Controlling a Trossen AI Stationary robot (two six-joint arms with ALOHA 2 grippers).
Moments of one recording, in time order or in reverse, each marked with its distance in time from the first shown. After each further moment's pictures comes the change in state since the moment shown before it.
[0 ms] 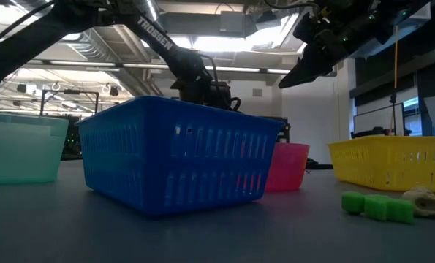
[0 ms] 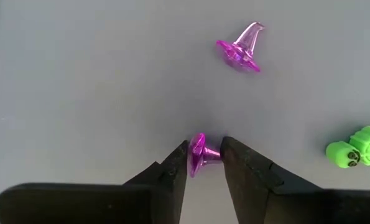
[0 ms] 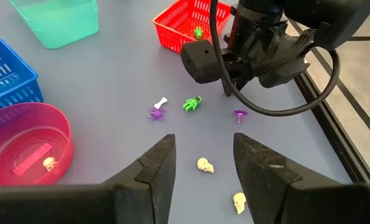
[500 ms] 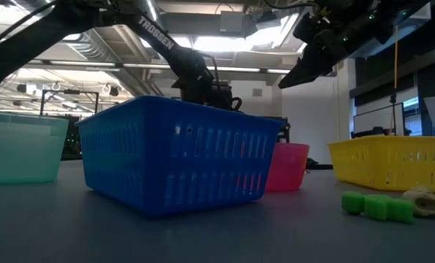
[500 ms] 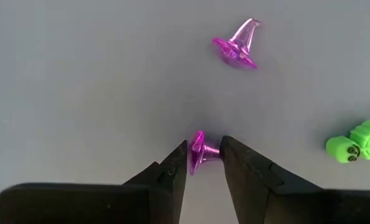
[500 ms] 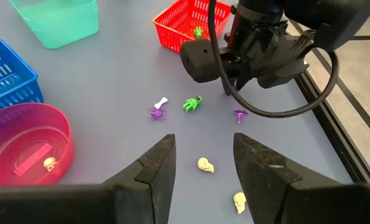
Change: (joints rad) left arm -0.003 -0.004 0.014 -0.017 -0.005 0.017; right arm 0.000 0.000 0.000 -0.001 0.000 0.003
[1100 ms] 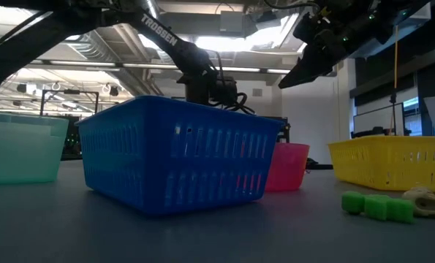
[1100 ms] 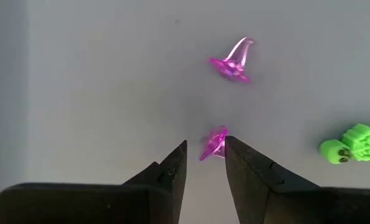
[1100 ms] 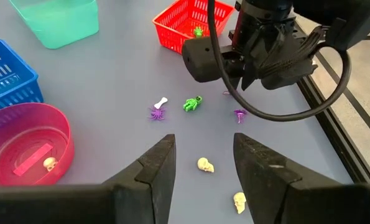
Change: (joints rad) left arm -0.012 0.008 0.096 -0.046 -0.046 0.043; right arm 0.000 0.000 0.000 0.000 0.000 0.000
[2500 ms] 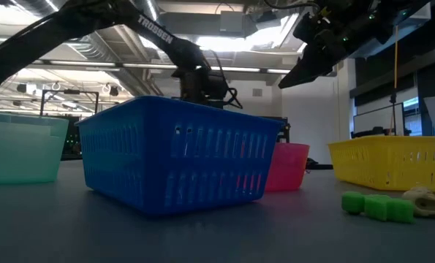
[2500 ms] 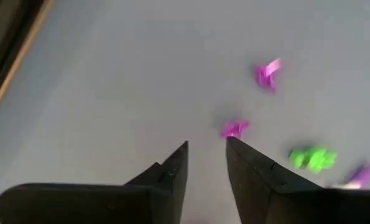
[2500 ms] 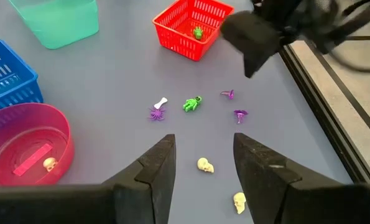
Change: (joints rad) left arm 0.085 -0.001 0.123 -0.168 0.126 -0.305; right arm 0.000 0.000 0.000 0.001 0.000 0.000
